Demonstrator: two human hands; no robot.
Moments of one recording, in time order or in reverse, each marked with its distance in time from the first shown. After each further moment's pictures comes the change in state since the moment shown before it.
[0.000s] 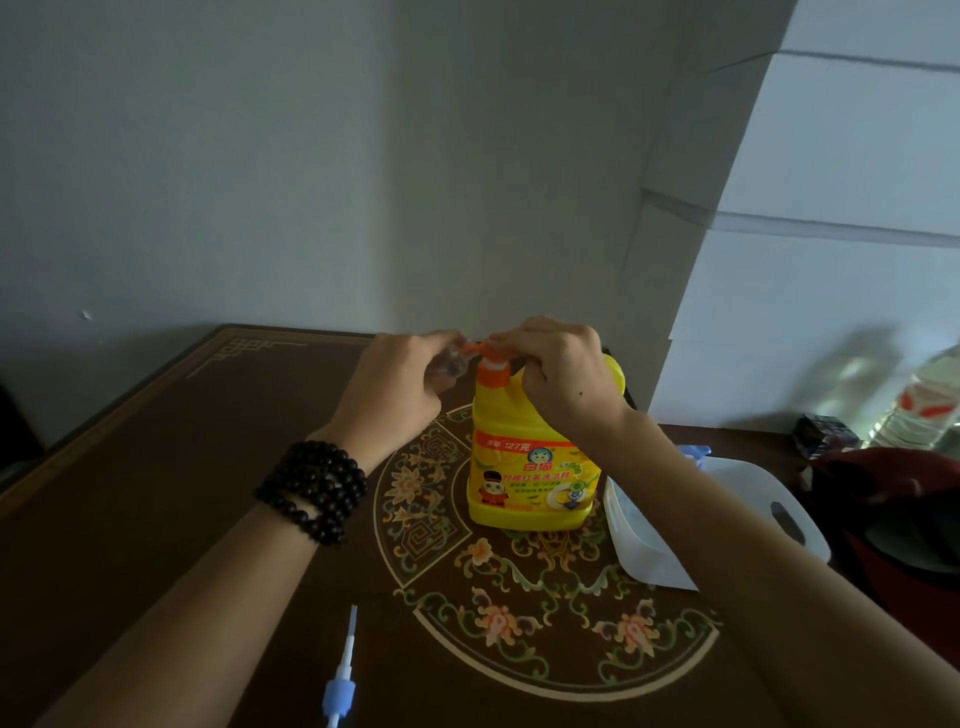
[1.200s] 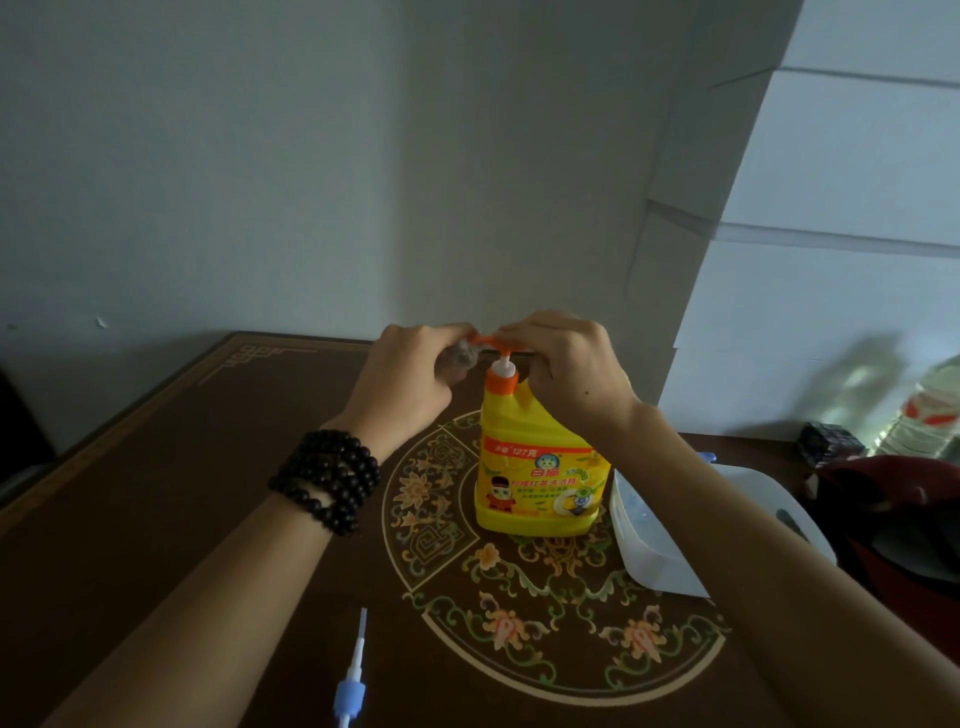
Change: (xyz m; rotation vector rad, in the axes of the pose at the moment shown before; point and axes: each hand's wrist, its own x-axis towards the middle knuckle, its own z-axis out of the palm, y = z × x) left_hand 0.010 0.001 -0.009 0.005 0.032 0.024; right_hand 0.011 -0.001 -0.006 -0.161 0.011 -0.140
